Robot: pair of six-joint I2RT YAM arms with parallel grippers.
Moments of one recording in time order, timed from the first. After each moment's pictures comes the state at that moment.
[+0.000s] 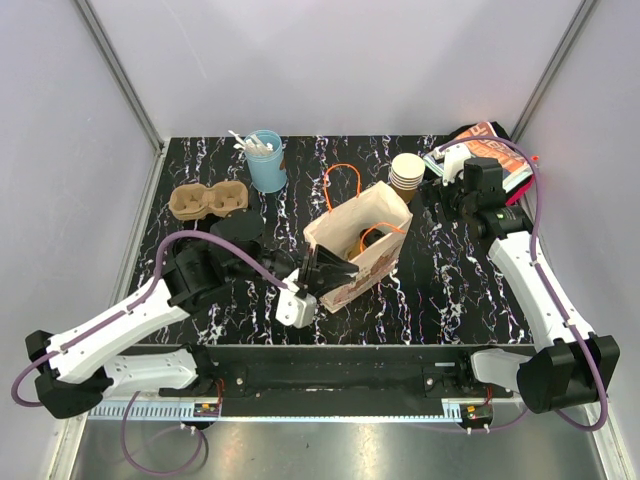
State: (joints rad) left arm -1.01 1.03 1.17 -0.34 0.72 0.98; right arm 0.18 1.22 1.15 -0.52 0.03 -0.26
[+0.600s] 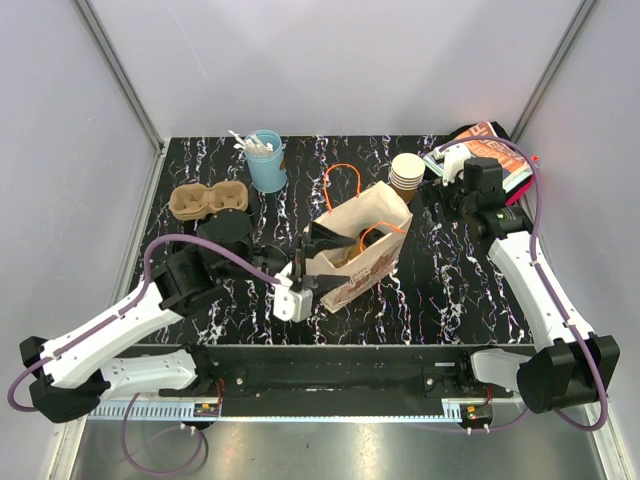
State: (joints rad) left arm -1.00 1.00 1.17 -0.29 0.65 0.96; right arm 0.18 1.22 1.15 -0.52 0.03 -0.26
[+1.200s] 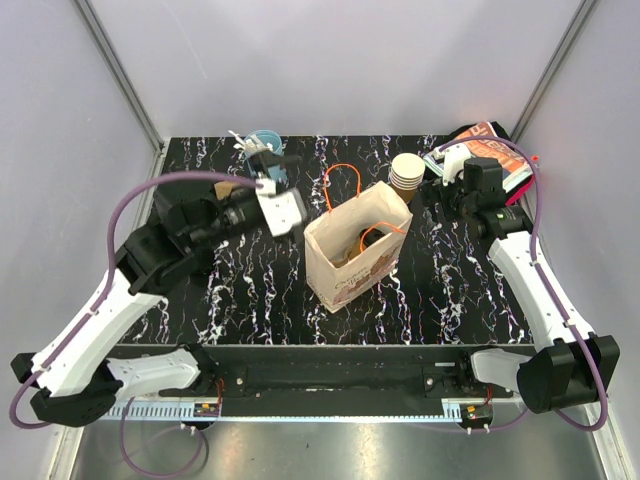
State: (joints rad) left arm -0.82 1.05 1.47 -0.49 0.27 0.75; right arm 0.18 1.22 1.15 -0.52 0.03 -0.26
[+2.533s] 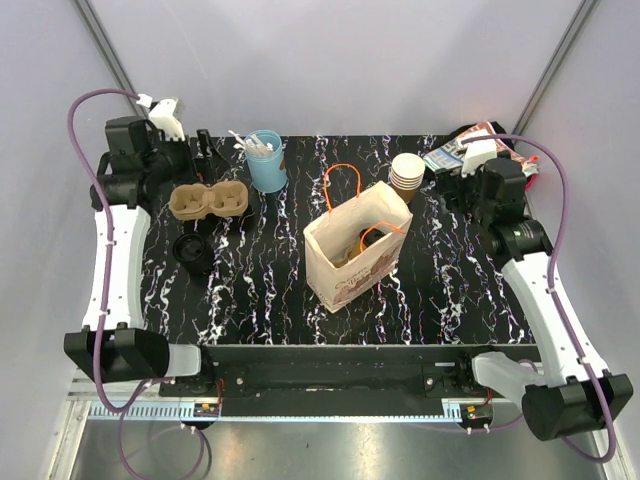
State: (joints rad) left arm 0.09 1.34 1.55 -0.72 0.48 -0.06; right arm 0.17 1.08 1.15 -0.43 0.17 -0.25
